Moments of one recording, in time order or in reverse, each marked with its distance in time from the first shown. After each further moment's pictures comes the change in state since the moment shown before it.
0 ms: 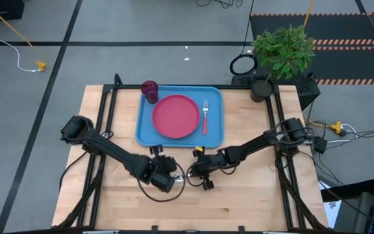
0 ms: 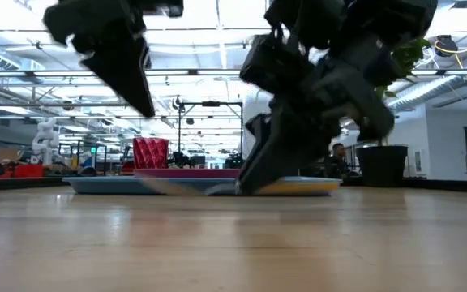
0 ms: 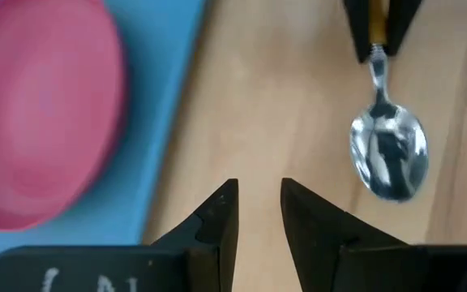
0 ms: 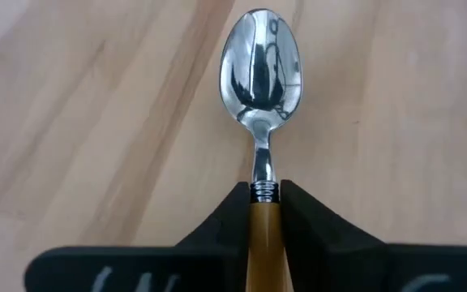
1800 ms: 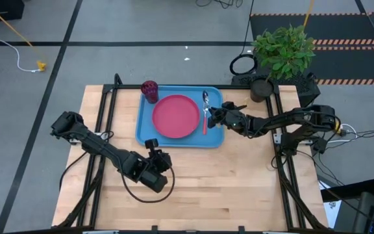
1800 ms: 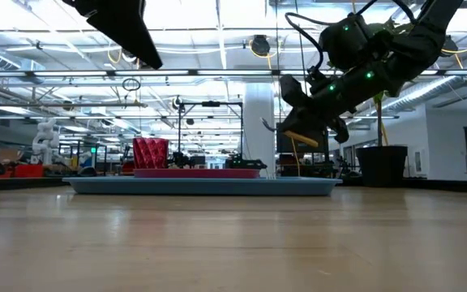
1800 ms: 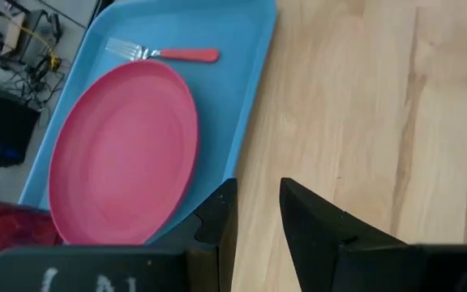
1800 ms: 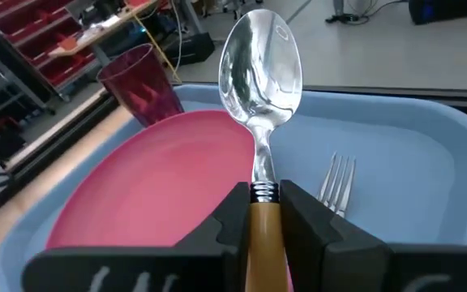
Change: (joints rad) left arm -0.038 -0.130 0.000 -0.026 -0.194 0.082; right arm -0.451 -0.396 -0.426 0.391 0.587 0.644
